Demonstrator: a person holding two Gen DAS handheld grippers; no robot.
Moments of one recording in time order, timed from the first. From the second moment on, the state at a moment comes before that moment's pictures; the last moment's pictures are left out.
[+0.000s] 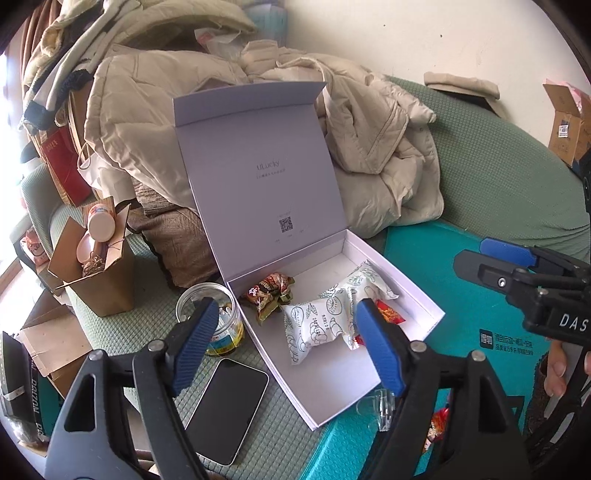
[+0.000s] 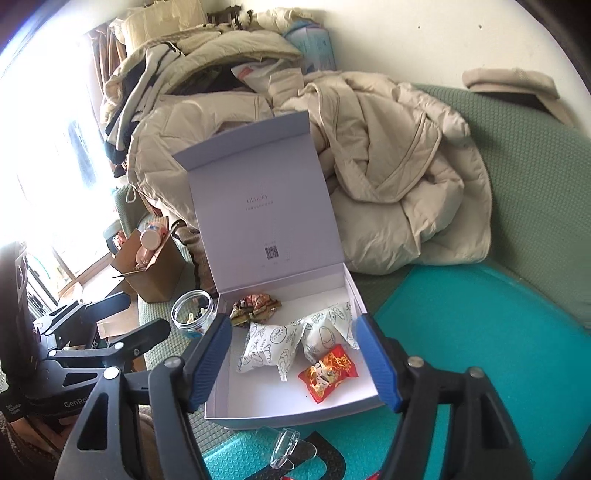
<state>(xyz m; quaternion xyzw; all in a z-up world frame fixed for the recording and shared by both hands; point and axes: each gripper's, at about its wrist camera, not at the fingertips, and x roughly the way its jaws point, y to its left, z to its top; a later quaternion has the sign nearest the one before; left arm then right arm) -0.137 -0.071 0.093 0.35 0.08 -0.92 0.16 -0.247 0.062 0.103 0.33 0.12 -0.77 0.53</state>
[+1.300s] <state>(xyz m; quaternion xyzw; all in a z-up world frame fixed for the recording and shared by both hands) -0.105 -0.015 0.025 0.39 0.09 -0.91 0.07 -0.203 0.171 0.022 0.35 0.16 -0.82 0.43</state>
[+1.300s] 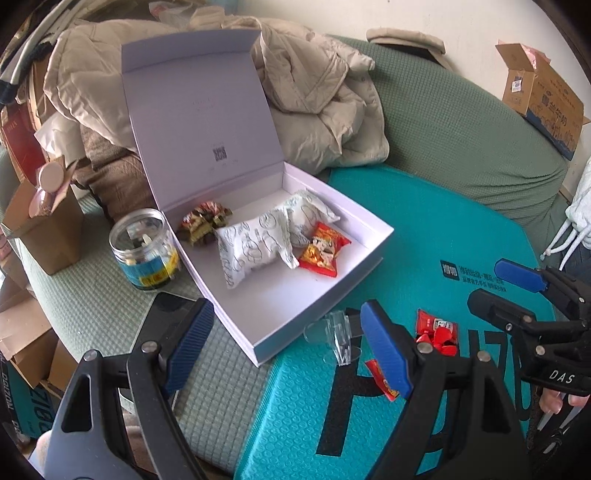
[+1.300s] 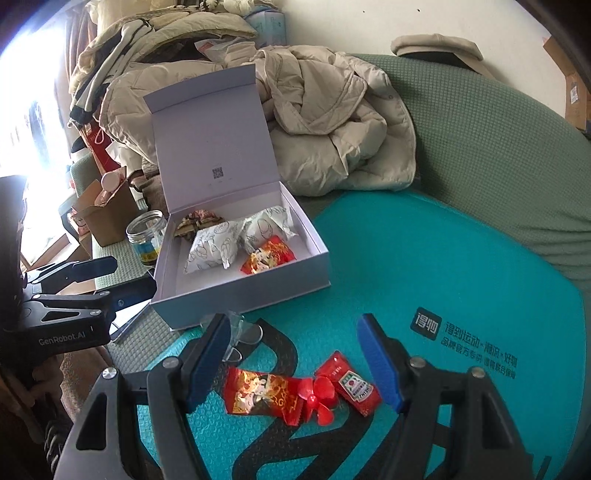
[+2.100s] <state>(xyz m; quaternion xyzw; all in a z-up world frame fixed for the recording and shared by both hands) -0.148 0.033 -0.049 0.47 0.10 -0.87 0.04 -0.261 0.211 -0.054 0.44 0.18 -0.82 0.33</state>
